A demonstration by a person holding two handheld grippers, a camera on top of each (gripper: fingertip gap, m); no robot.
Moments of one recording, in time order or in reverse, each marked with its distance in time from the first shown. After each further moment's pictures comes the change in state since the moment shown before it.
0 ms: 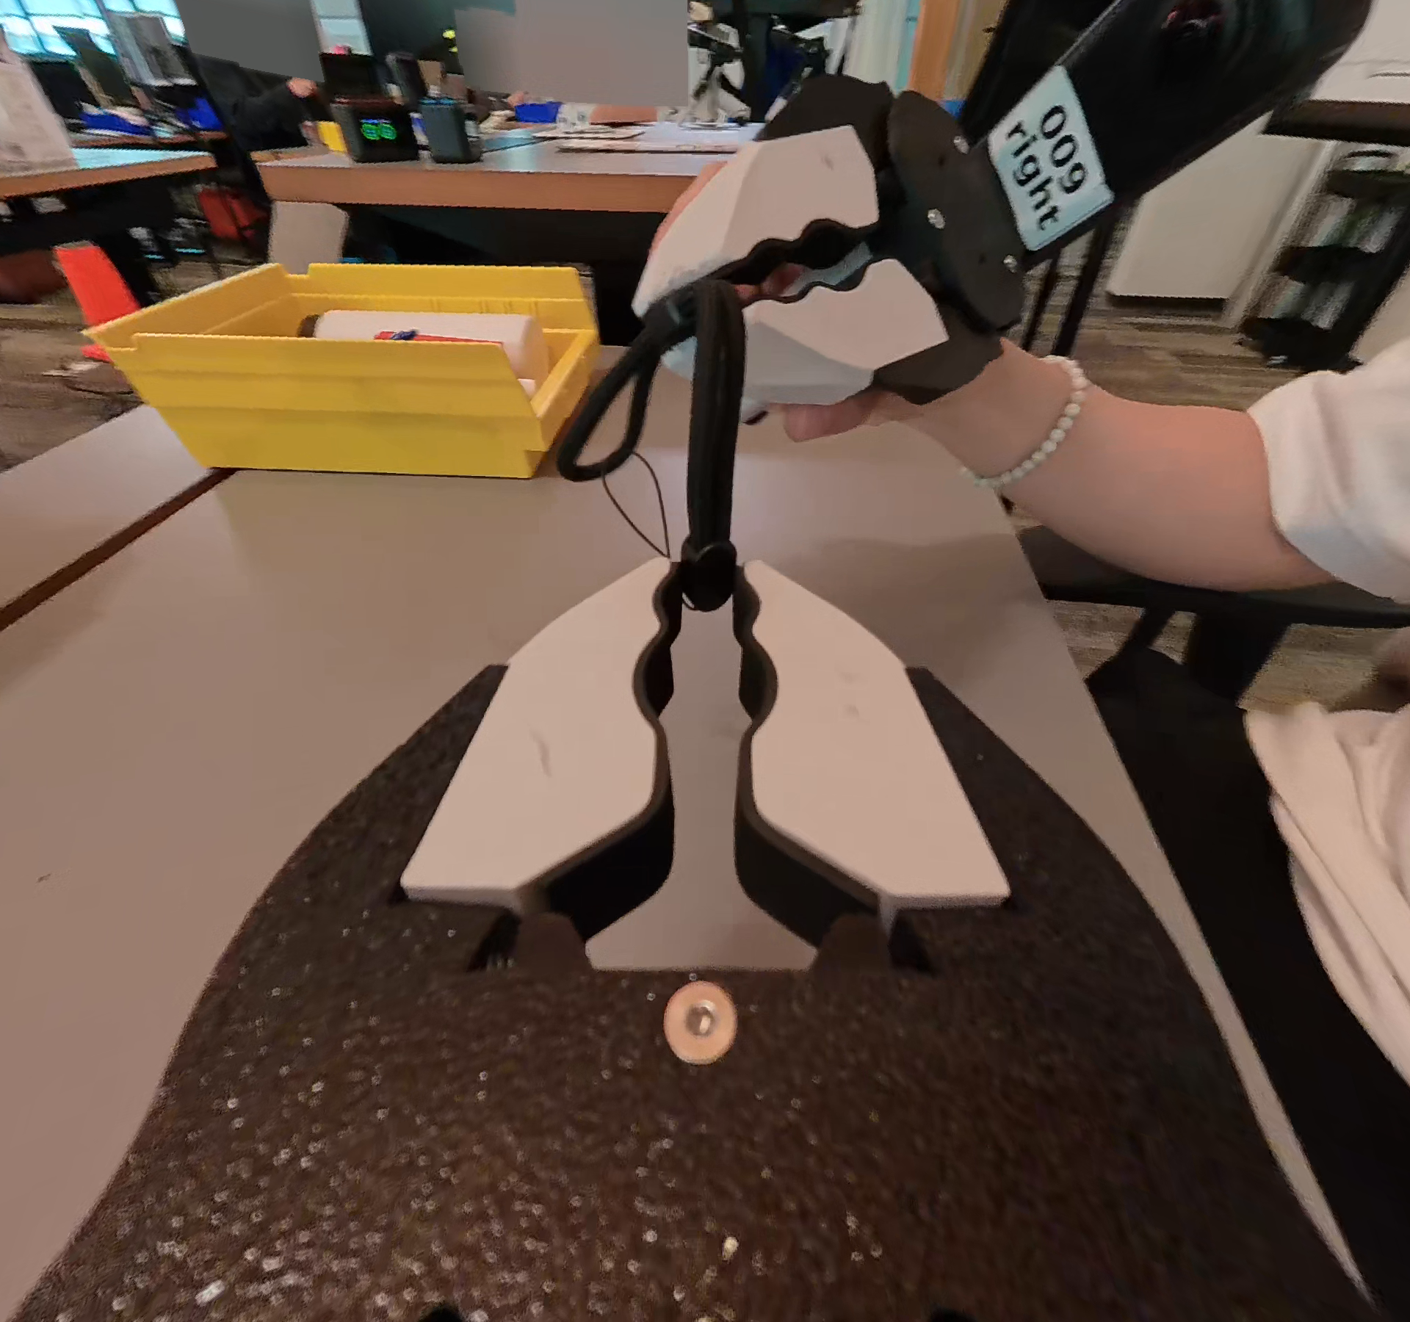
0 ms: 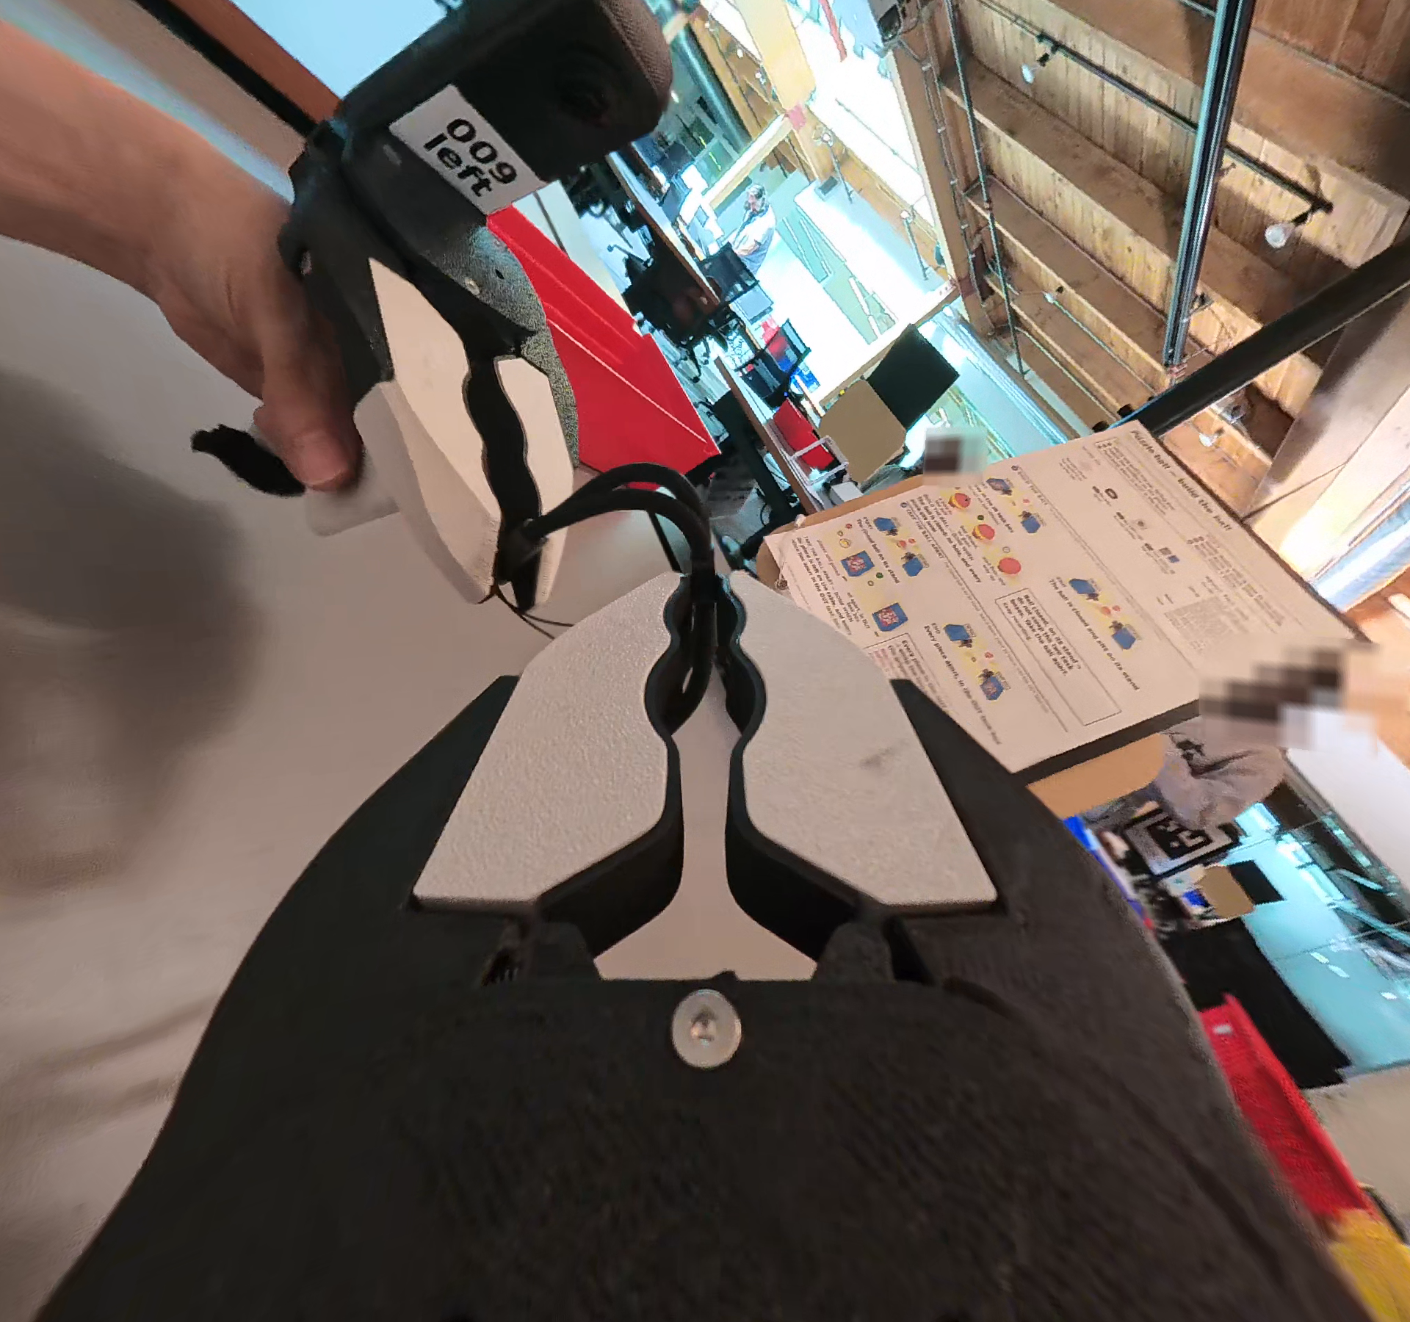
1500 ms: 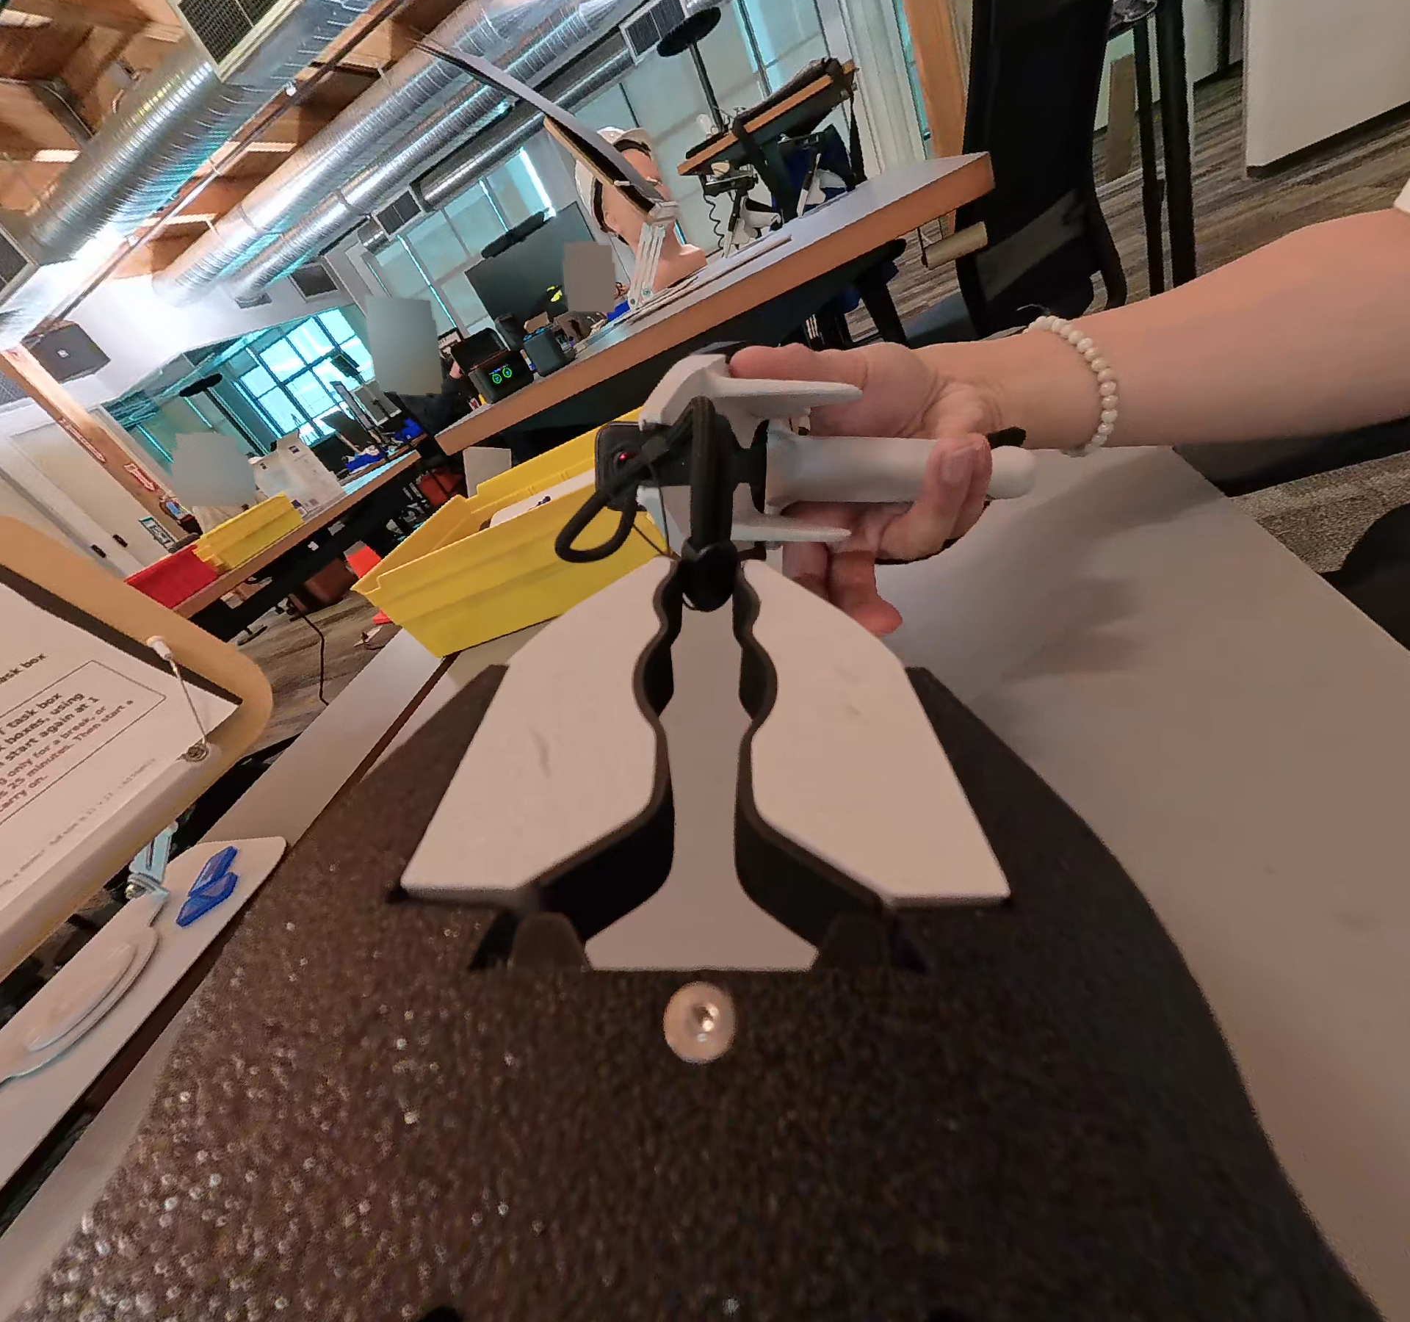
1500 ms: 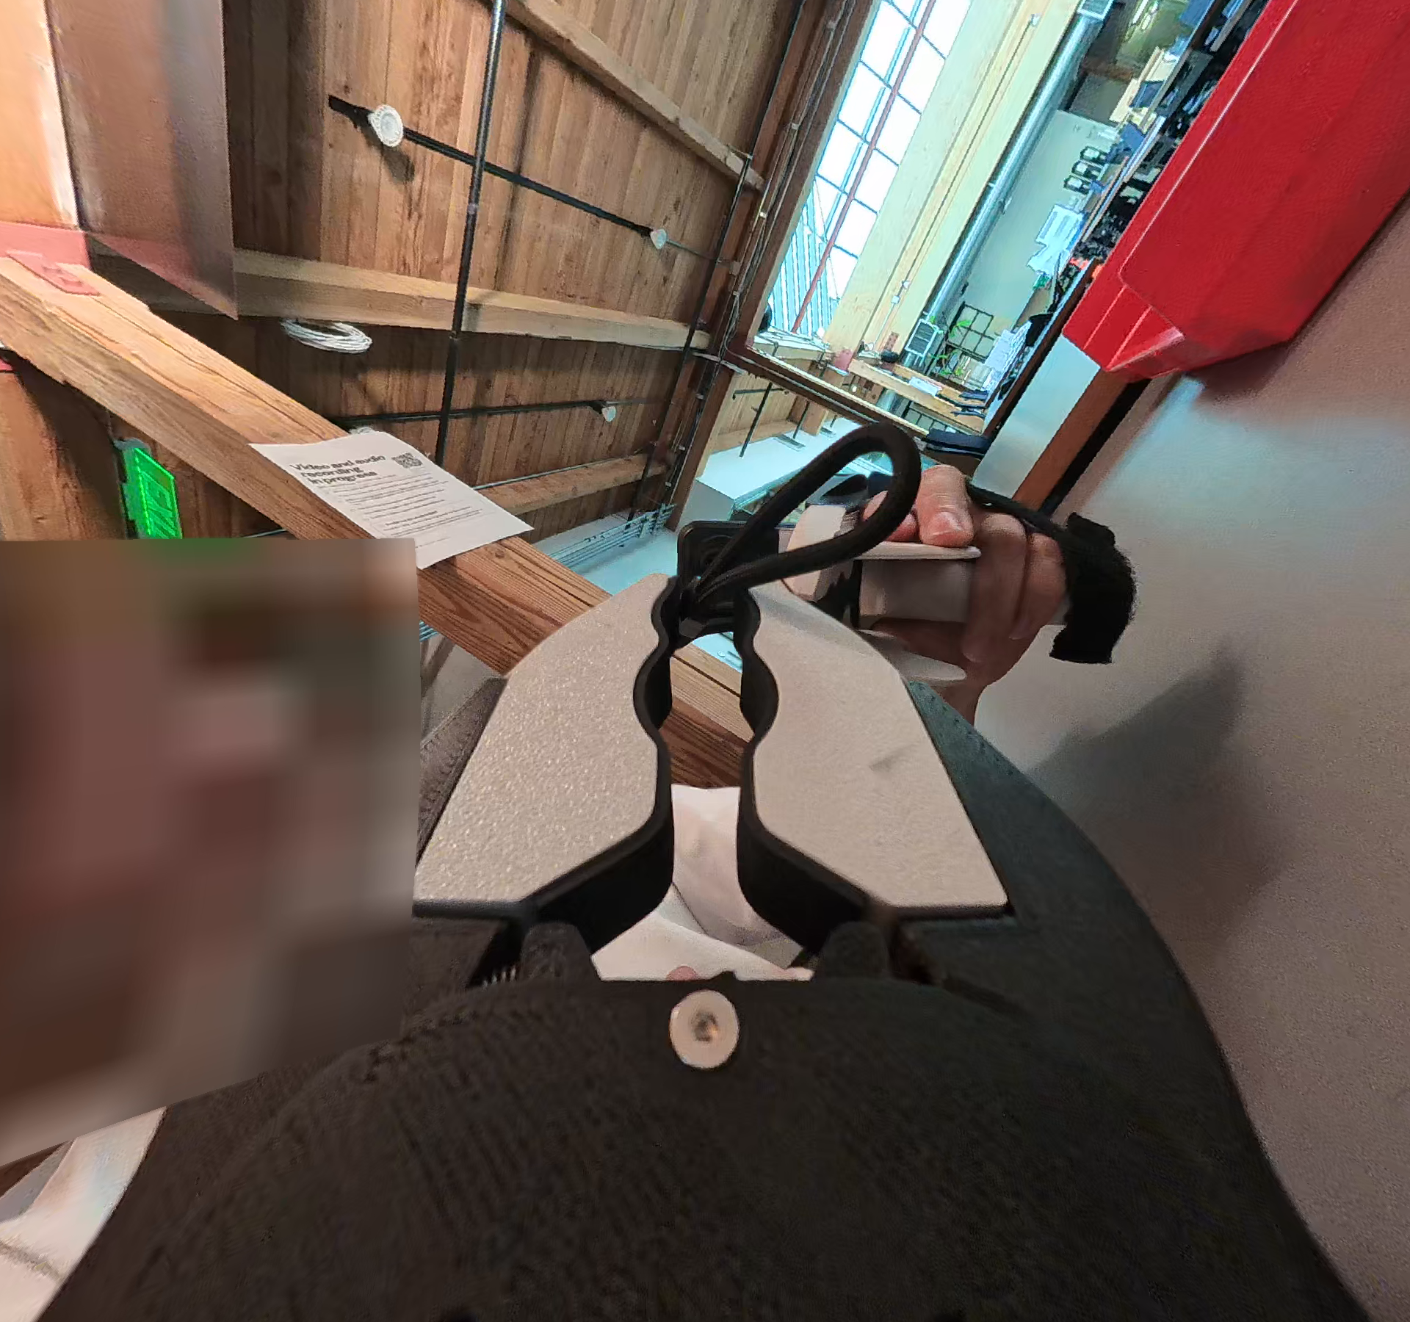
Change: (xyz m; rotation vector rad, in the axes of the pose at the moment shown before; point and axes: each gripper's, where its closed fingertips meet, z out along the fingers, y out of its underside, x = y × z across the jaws) left arm -0.006 -0.006 -0.019 0.151 -0.099 0.441; right arm -0.017 0.003 0.011 0.422 -0.784 2.102
